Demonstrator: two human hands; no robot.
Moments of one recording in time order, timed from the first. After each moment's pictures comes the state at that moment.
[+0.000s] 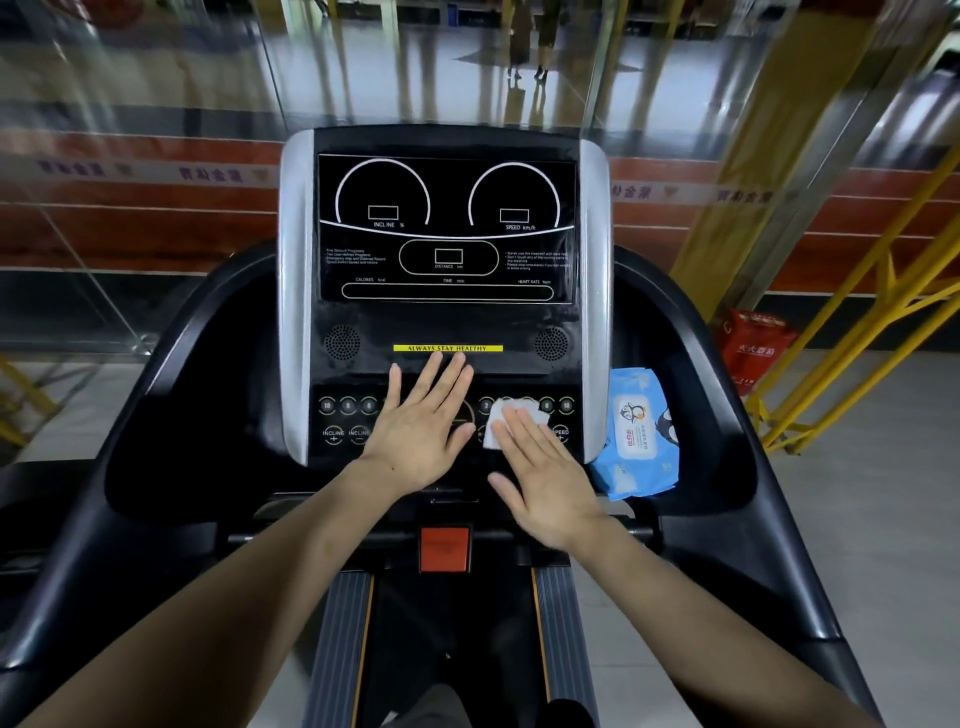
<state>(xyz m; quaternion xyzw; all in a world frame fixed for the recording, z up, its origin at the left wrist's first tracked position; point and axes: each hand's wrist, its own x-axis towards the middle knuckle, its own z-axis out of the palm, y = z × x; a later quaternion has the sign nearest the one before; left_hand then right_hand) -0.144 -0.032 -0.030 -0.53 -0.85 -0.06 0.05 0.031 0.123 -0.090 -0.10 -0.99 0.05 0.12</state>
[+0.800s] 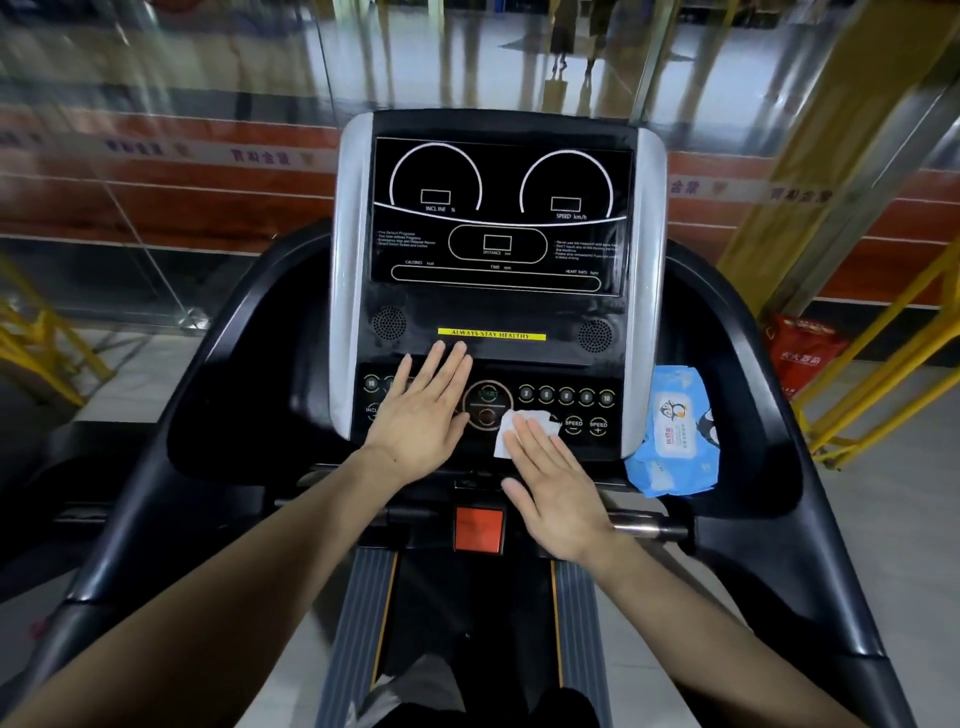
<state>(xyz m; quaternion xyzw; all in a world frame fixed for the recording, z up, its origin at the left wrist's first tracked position) -0.157 -0.076 -0.036 -0.50 -0.86 -0.05 0.09 0.034 0.090 -0.100 -0.08 -0.99 0.09 0.08</state>
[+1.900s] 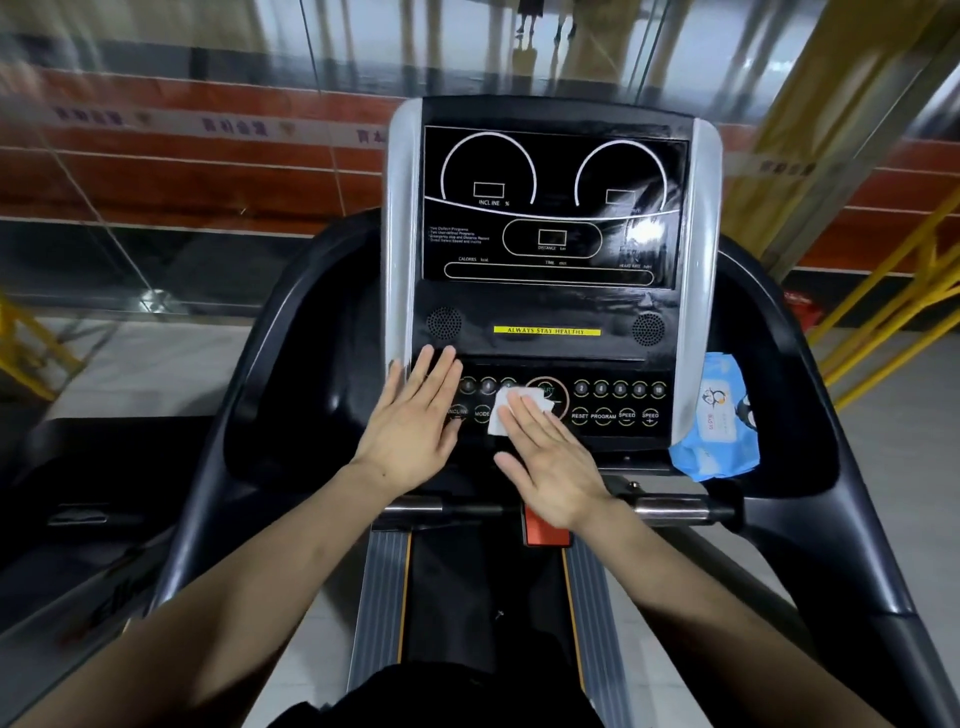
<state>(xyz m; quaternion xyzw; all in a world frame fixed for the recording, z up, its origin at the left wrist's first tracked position) -0.209 -0.158 -0.037 -0.52 -0.85 -0.08 0.10 -0.037 0.019 -0.069 -0.11 -0.99 0.10 0.05</state>
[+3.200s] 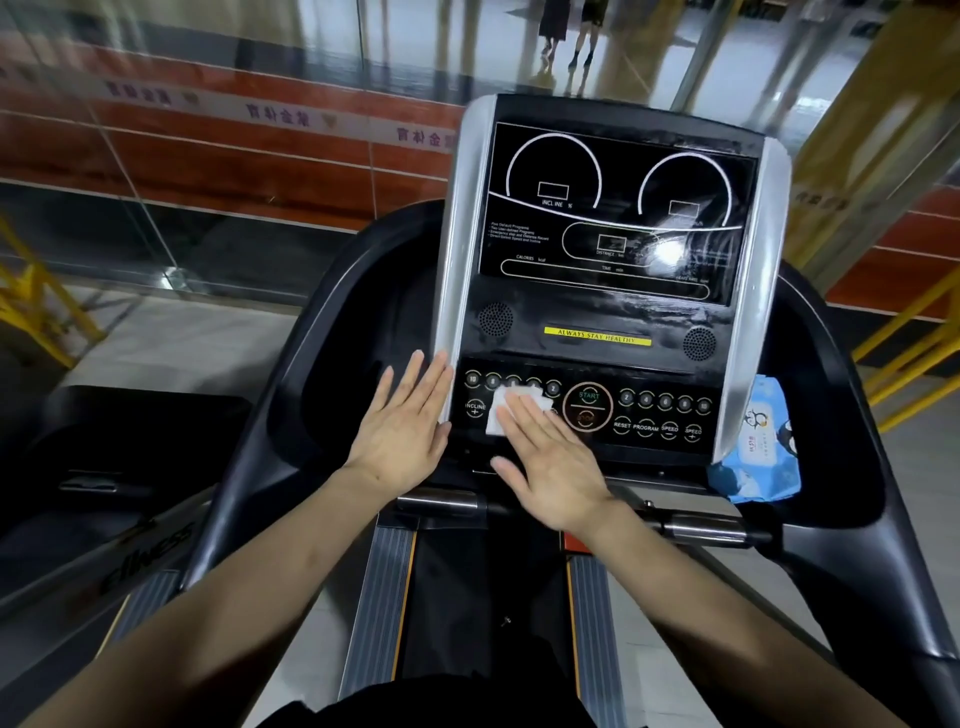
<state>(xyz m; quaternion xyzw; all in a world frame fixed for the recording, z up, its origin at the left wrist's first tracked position) -0.232 -0.213 -0.058 -0.46 -0.88 -0.08 0.06 -0.072 -0.017 -0.073 -0.08 -0.99 0.02 0.06</state>
